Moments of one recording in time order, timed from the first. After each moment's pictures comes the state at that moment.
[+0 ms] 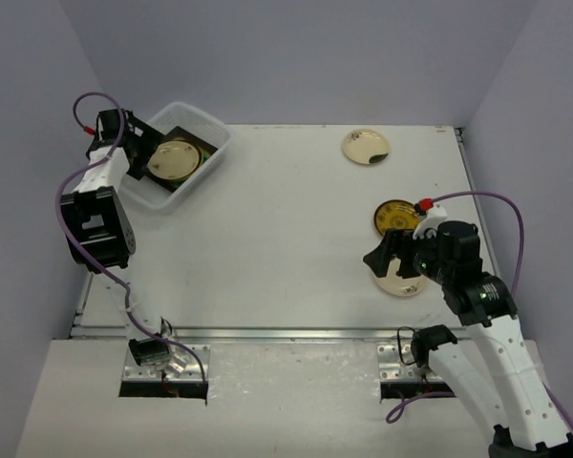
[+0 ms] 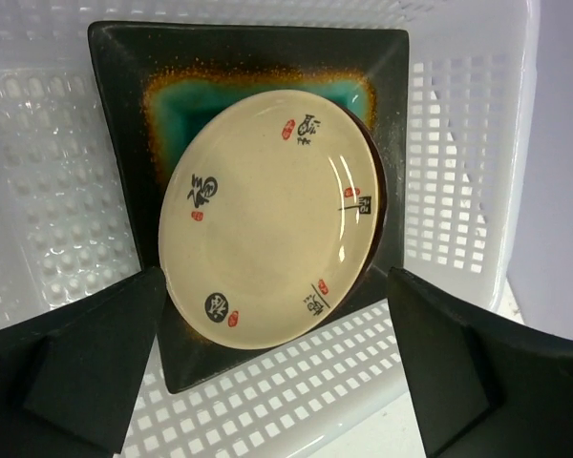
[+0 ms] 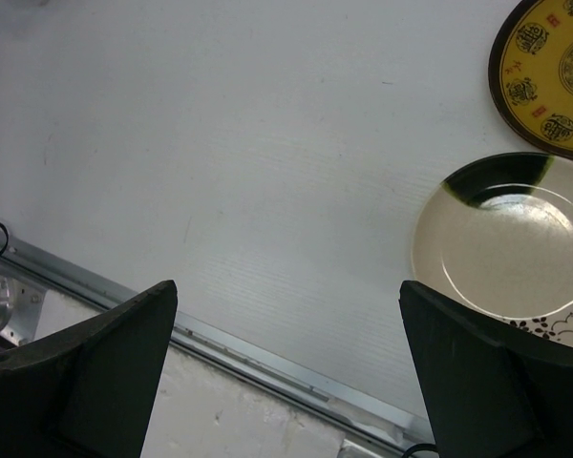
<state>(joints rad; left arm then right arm) 0.29 2.01 1.65 -0.40 0.04 -0.83 0.24 0.61 0.72 -0.71 -0.25 0.29</state>
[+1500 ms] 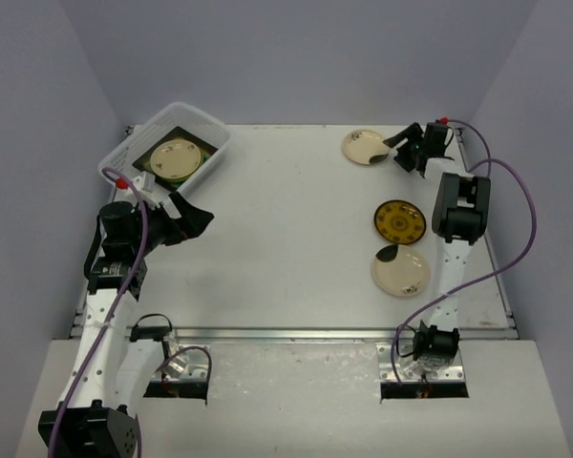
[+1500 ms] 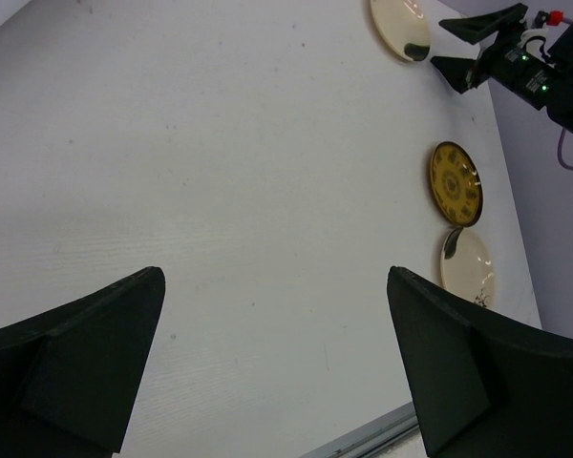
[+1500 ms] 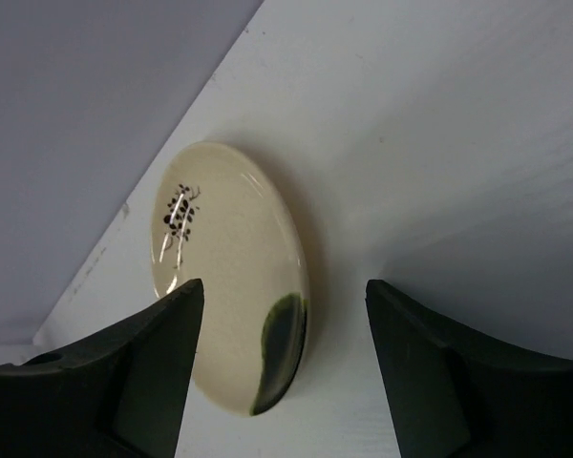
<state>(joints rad) 0.11 0.74 0.67 -0.34 0.48 -0.47 -0.17 2.45 1.75 0.14 -0.27 0.78</state>
